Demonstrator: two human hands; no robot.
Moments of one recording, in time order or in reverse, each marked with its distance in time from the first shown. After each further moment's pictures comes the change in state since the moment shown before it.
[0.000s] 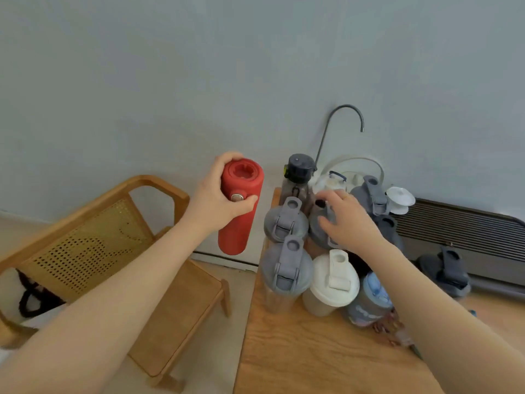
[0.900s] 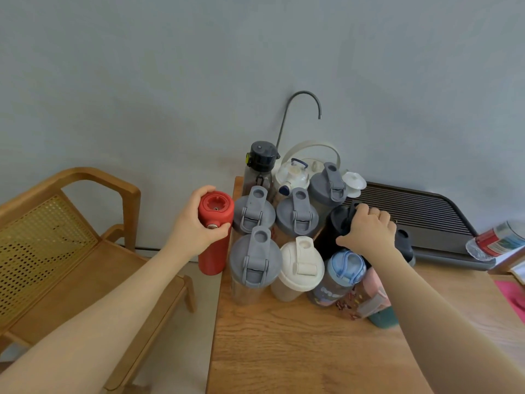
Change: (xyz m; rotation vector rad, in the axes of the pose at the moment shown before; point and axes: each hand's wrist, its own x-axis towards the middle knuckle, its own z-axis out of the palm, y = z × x) left_hand -0.021 -0.058 0.046 -0.033 -0.117 -0.151; right_hand -0.042 0.066 -0.007 -0.403 -0.119 0.697
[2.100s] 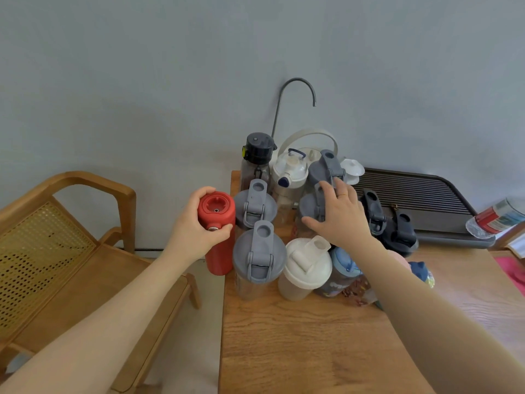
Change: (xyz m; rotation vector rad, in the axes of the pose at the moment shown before) left_hand -0.002 -0.013 0.000 -0.033 -0.034 -0.002; right_hand -0.015 -0.038 0.007 0.161 0.172 -0.302
